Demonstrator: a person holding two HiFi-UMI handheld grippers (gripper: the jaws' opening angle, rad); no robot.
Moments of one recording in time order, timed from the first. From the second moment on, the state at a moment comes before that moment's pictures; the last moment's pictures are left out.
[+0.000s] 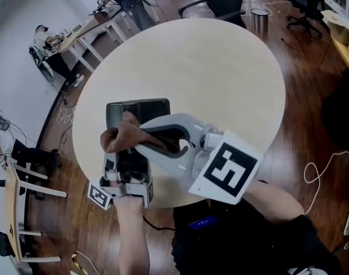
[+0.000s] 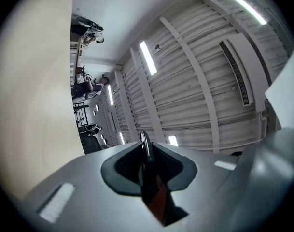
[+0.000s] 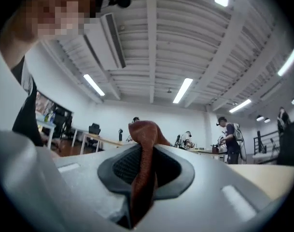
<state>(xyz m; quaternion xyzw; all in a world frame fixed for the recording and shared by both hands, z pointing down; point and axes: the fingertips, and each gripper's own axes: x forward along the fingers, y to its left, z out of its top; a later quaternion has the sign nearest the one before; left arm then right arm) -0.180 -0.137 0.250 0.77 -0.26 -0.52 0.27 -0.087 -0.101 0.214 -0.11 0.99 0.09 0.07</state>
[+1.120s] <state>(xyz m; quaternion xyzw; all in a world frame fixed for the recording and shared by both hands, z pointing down) -0.173 -0.131 0.258 0.79 -0.22 -0.44 0.37 -0.095 -0.111 0.238 -0.13 0.93 0.34 -0.03</state>
